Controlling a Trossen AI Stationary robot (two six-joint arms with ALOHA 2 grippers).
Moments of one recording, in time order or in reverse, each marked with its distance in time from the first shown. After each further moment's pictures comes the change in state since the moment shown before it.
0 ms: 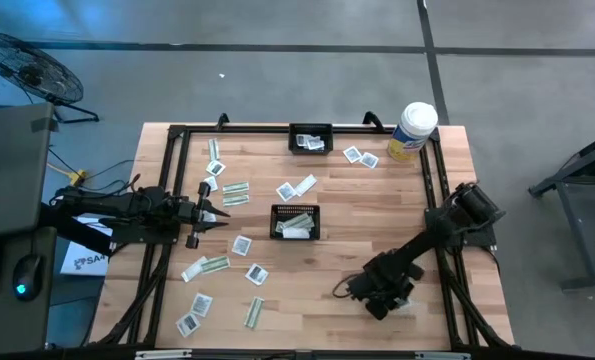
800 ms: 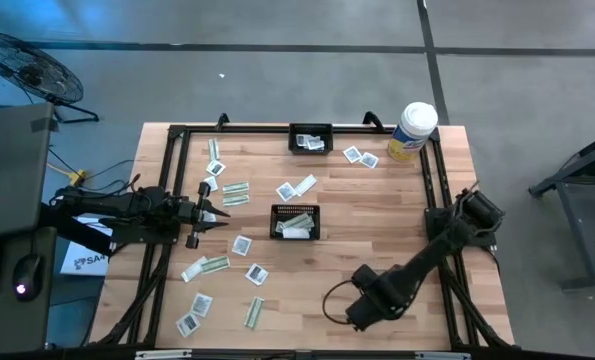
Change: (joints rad) left arm 0.000 0.000 0.000 0.000 0.000 0.000; right arm 0.134 0.003 0.396 -0.284 0.552 0.201
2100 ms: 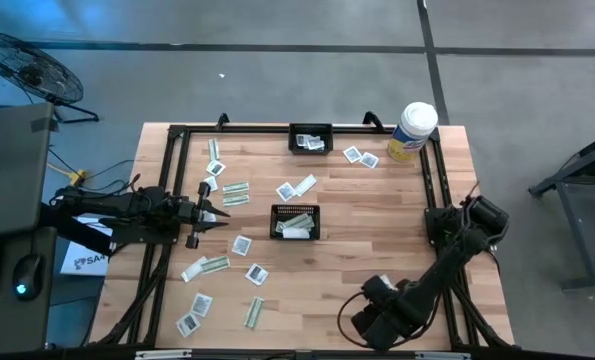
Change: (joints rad) left arm 0.000 0.000 0.000 0.000 0.000 0.000; right arm 0.132 0.001 0.000 0.078 0.163 0.248
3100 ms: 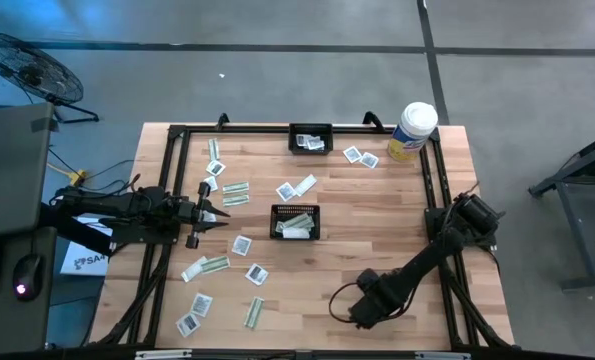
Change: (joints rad) left arm 0.000 0.000 0.000 0.000 0.000 0.000; right arm -0.129 0.038 -0.173 0.094 -0.316 -0.242
